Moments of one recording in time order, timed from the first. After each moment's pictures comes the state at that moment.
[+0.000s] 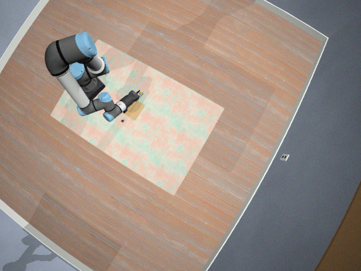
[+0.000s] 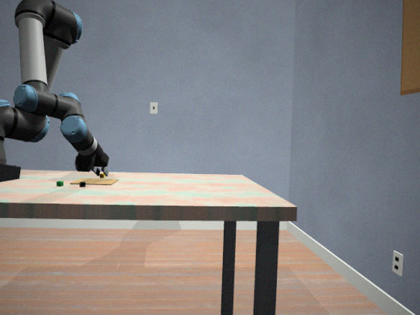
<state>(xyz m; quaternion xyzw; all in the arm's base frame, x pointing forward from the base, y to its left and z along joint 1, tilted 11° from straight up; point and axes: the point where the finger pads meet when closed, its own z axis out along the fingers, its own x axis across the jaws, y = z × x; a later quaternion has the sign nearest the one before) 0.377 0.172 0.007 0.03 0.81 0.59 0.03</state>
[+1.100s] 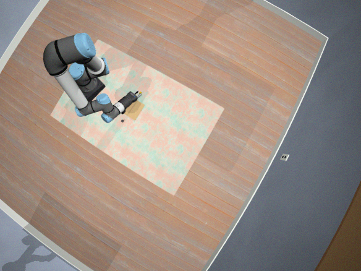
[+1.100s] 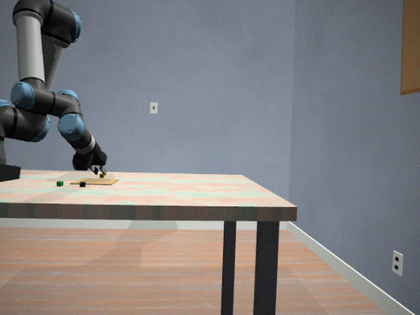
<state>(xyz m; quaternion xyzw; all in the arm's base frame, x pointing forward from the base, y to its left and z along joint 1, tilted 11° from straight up) 0.373 0.158 0.010 0.03 0.80 0.59 0.03</state>
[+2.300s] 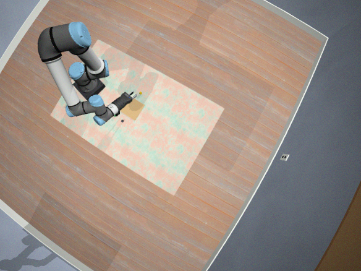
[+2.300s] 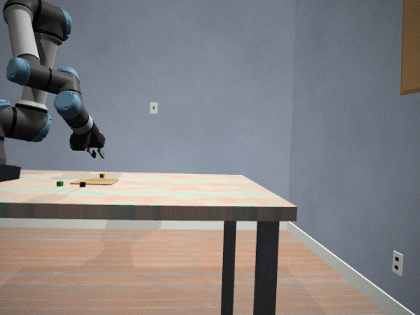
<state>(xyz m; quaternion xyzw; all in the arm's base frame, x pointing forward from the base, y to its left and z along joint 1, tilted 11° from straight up) 0.371 0.116 0.072 0.03 0.81 0.59 0.03</state>
